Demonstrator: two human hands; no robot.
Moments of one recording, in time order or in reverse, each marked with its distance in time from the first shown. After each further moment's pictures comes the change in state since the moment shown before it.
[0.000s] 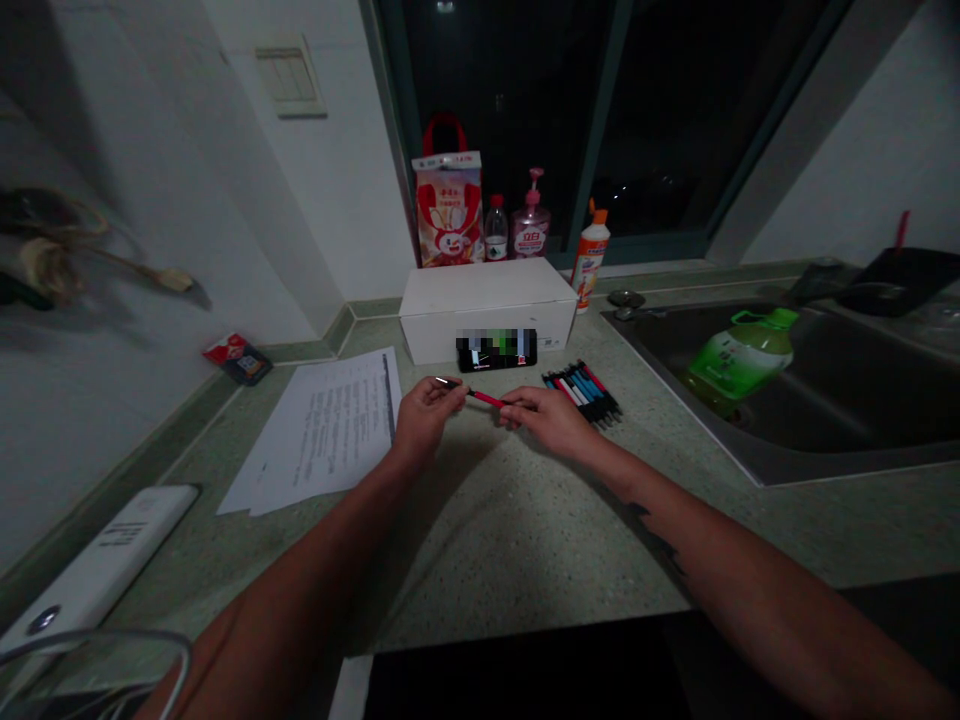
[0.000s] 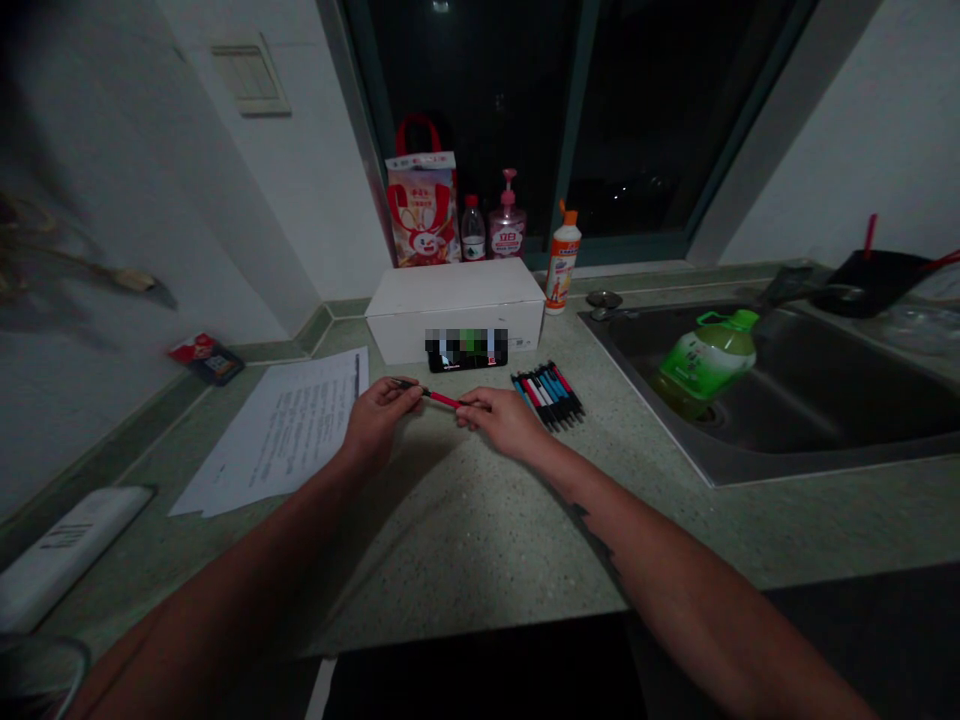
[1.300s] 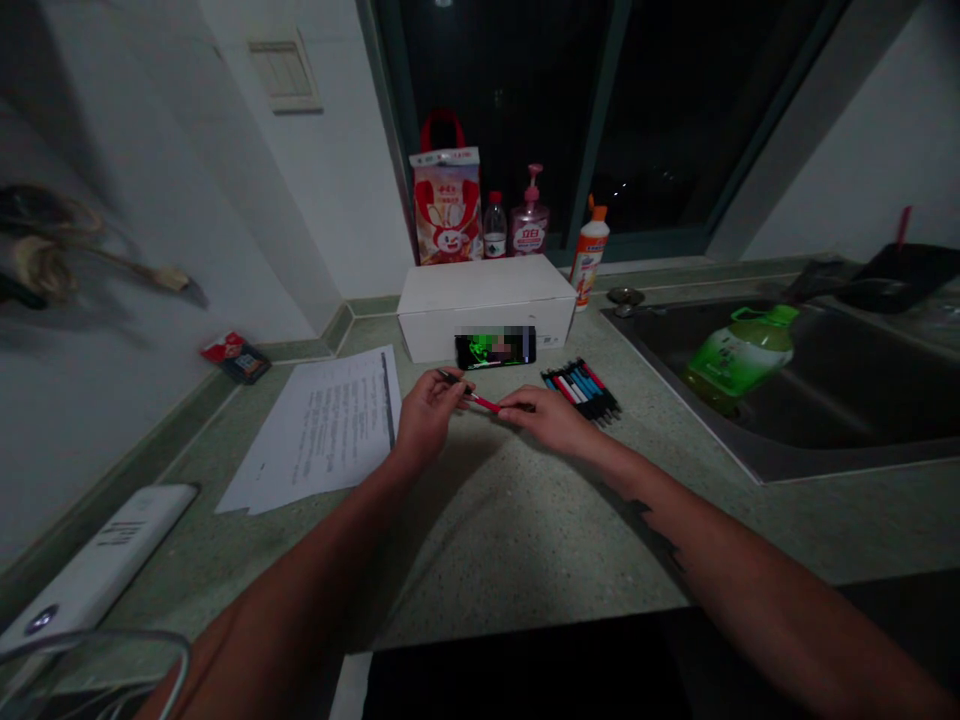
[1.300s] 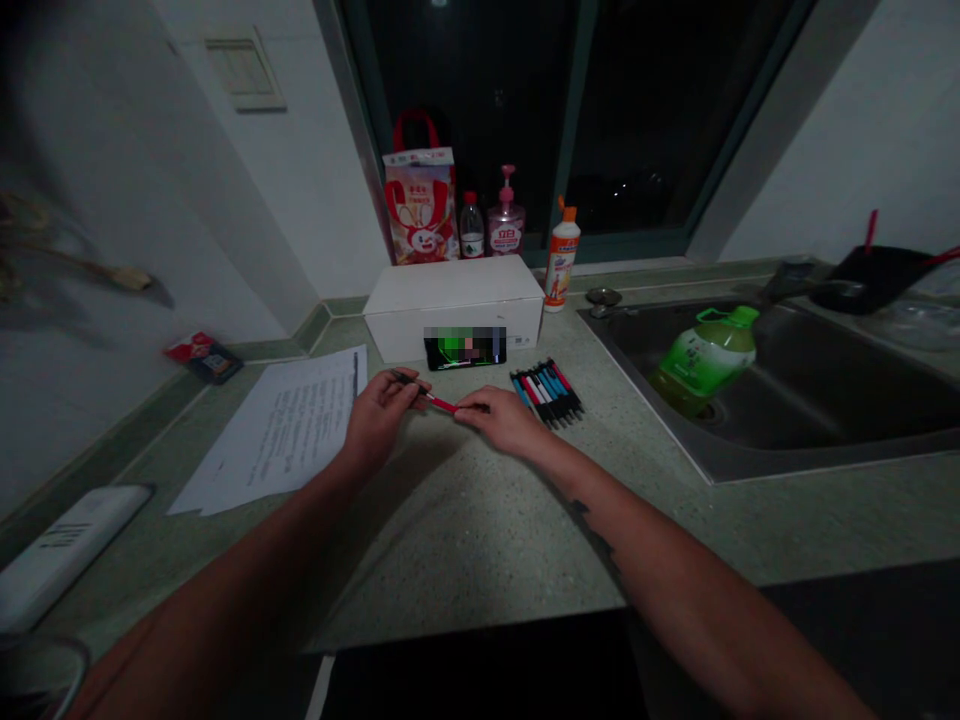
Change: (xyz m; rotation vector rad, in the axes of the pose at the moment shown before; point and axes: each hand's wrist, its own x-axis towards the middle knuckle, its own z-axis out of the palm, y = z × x) left_hand -0.004 0.004 0.003 0.047 -0.085 0.129; right_hand 0.003 0.005 -0.001 -0.242 0.041 -0.044
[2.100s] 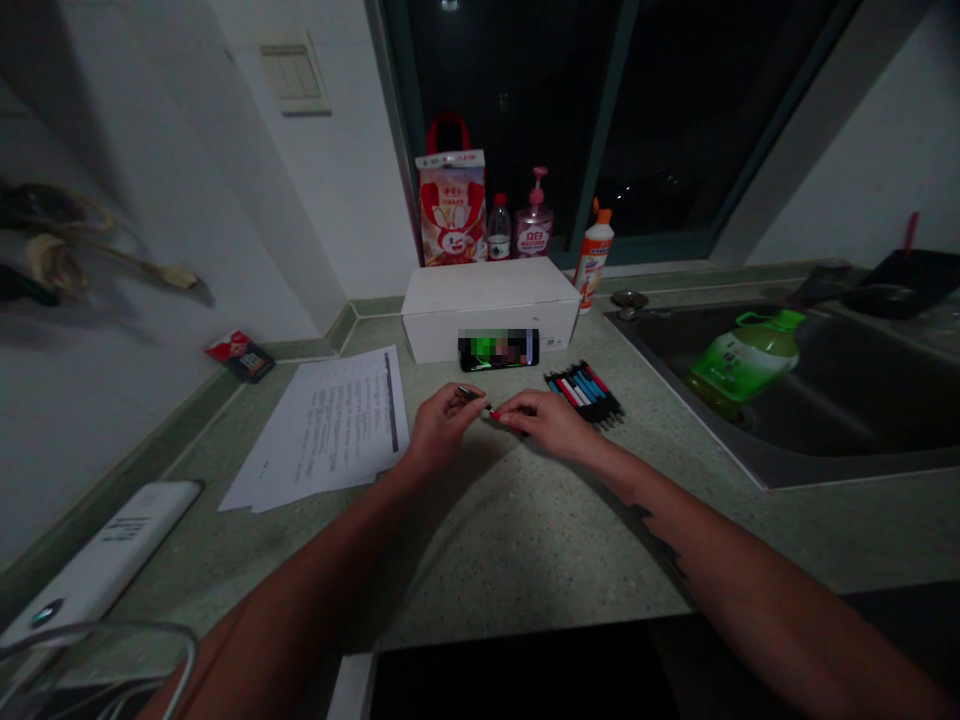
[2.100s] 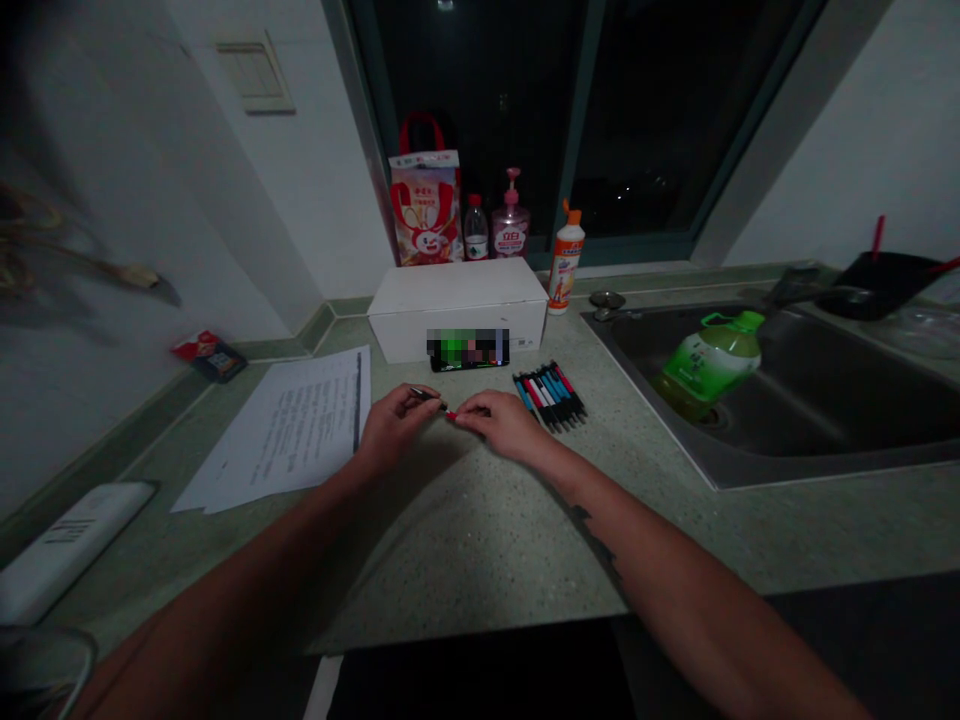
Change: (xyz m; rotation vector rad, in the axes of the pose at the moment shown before) left_hand -0.005 -0.004 0.002 0.200 -0.086 -0.021; right_hand -0.001 0.000 0.002 0.170 -0.021 0.031
